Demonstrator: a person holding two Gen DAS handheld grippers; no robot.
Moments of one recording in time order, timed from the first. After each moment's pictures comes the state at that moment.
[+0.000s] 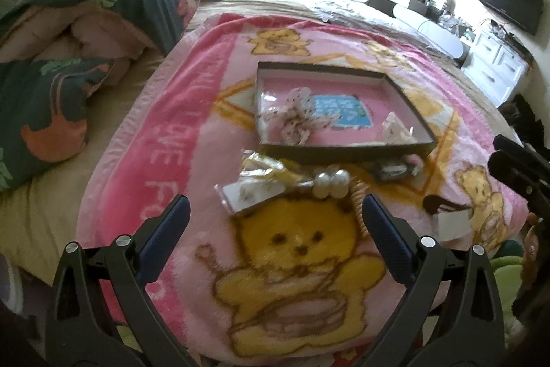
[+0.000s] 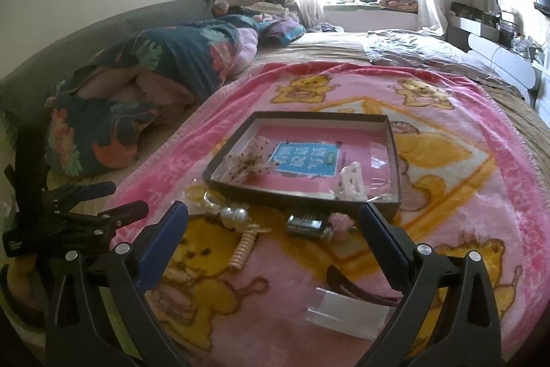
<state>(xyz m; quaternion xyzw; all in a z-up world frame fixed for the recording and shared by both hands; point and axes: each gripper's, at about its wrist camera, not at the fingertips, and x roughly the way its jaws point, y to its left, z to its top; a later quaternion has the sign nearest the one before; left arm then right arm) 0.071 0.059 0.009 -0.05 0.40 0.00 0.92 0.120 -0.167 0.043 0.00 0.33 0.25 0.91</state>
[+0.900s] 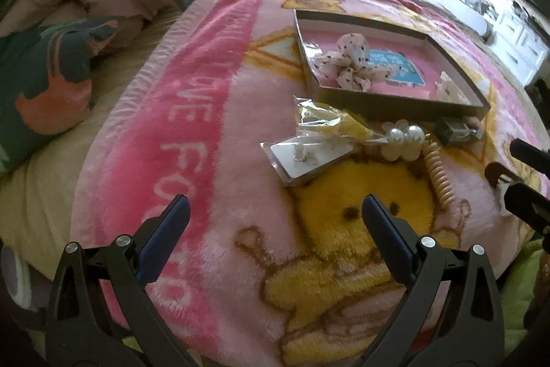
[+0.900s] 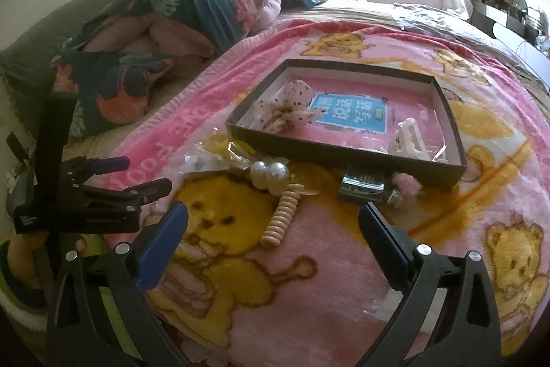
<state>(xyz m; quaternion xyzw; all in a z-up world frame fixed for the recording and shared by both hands) 0.090 0.094 -0.052 -0.03 0.45 0.03 0.89 0.129 -0.107 -0.019 -0.04 0.39 0.27 0.88</state>
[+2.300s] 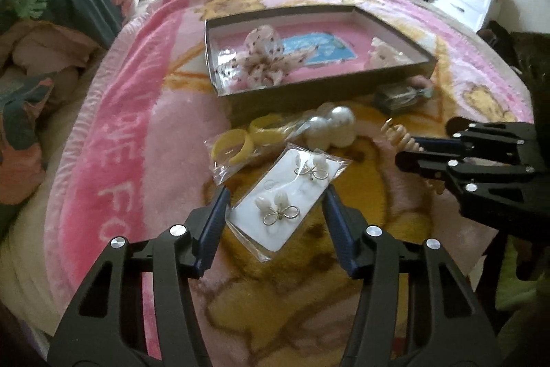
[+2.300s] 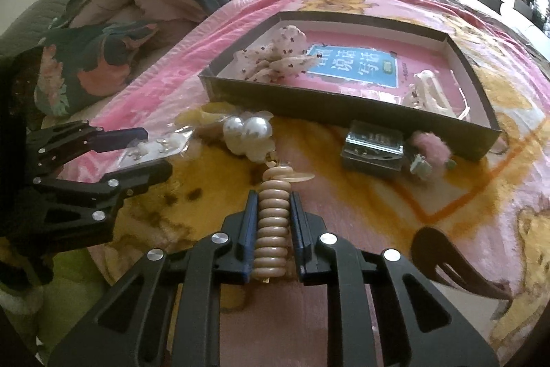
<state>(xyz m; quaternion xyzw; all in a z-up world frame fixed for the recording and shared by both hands) 0.095 0.043 -0.052 0.04 0.43 -0.09 0.90 0.148 -0.108 -0.061 -0.04 0.43 0.27 0.86</state>
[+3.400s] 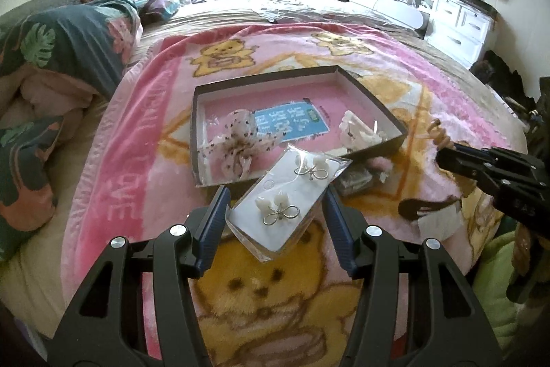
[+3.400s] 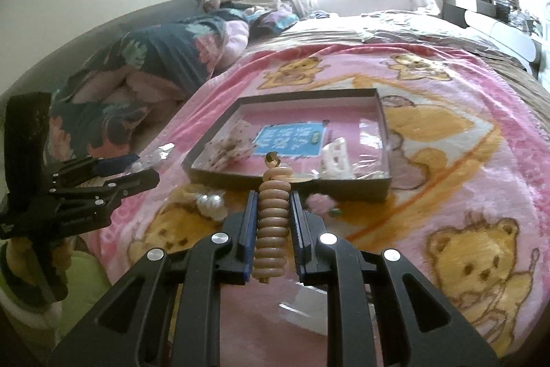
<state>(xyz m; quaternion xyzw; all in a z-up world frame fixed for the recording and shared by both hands) 0.117 0.003 0.018 0.03 0.38 -0.08 0.92 0.146 -0.211 0.013 0.04 0.34 0.24 0.91</state>
